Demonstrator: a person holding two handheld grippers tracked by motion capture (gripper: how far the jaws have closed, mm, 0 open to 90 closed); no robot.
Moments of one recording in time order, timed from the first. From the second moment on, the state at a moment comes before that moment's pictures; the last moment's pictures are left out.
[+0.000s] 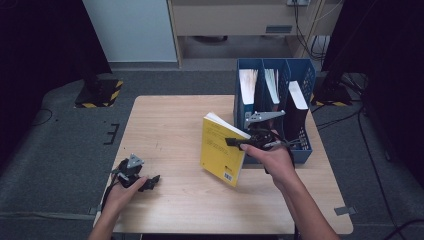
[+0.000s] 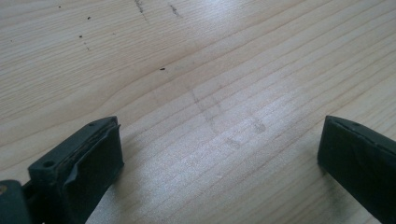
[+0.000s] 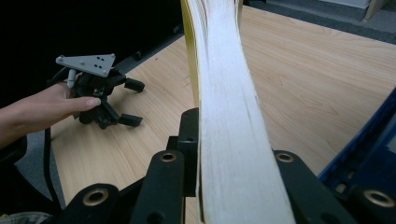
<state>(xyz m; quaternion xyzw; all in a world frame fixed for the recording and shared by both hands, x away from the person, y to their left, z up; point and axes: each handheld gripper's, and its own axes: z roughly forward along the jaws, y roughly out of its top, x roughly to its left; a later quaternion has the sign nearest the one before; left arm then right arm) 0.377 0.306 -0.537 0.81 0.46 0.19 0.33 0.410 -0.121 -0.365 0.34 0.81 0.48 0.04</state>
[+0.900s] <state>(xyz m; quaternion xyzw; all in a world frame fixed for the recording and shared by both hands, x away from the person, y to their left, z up) 0.377 0.306 -0.537 0.81 0.46 0.19 0.33 0.389 -0.171 -0.355 0.36 0.80 0.47 0.07</state>
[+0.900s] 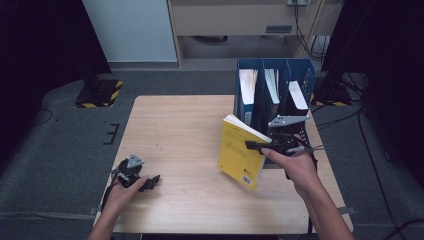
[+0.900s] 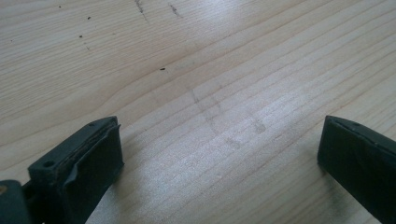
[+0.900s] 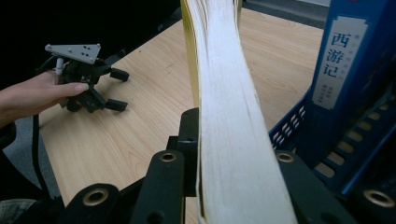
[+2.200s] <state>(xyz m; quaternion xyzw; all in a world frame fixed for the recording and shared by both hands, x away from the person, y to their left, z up) 0.377 0.305 -0.537 0.81 0.46 0.19 0.33 0.387 -0.227 -0.294 0.40 0.77 0.49 0.08</state>
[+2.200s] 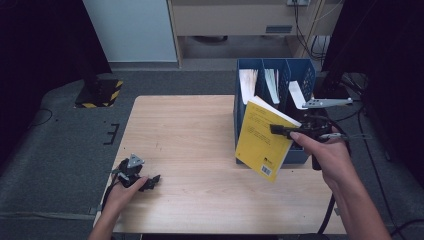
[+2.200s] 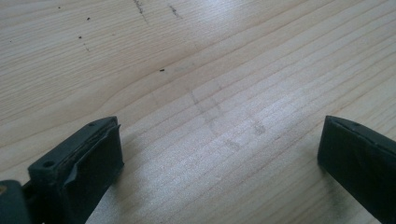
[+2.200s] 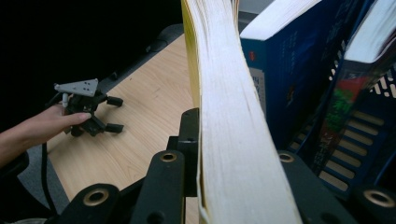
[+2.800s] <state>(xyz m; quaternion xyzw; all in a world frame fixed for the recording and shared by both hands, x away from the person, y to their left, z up) 0.378 0.305 -0.537 0.81 0.46 0.19 0.32 0.393 -0.245 -0.276 0.42 0.76 0.49 0.09</state>
